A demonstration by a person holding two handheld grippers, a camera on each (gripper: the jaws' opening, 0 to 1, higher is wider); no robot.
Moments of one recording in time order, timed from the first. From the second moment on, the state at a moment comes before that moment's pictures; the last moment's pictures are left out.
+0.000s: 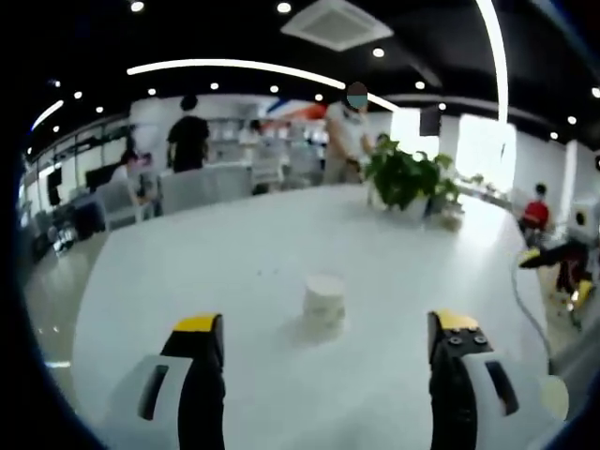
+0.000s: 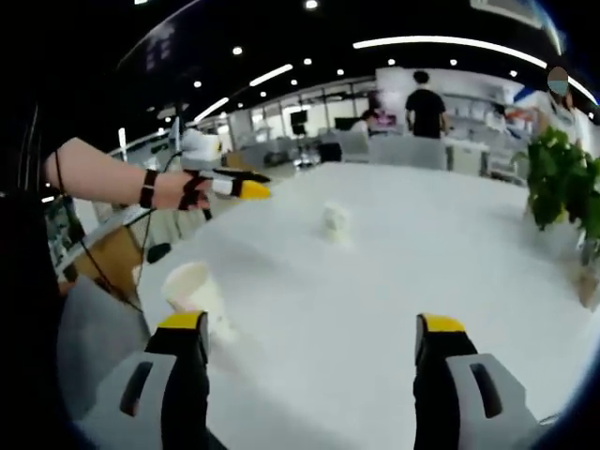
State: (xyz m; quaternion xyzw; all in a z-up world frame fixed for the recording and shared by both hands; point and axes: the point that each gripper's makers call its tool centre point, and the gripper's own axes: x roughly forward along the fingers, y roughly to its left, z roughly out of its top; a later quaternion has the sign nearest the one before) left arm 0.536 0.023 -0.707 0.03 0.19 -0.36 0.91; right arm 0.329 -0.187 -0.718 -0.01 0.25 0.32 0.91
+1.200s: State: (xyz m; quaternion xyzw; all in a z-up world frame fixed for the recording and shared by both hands) left arm 0.585 -0.022 -0.741 0.03 0.20 -0.38 0.90; right arm 0.342 -0.201 -0.729 0.00 0.27 0.33 0.91
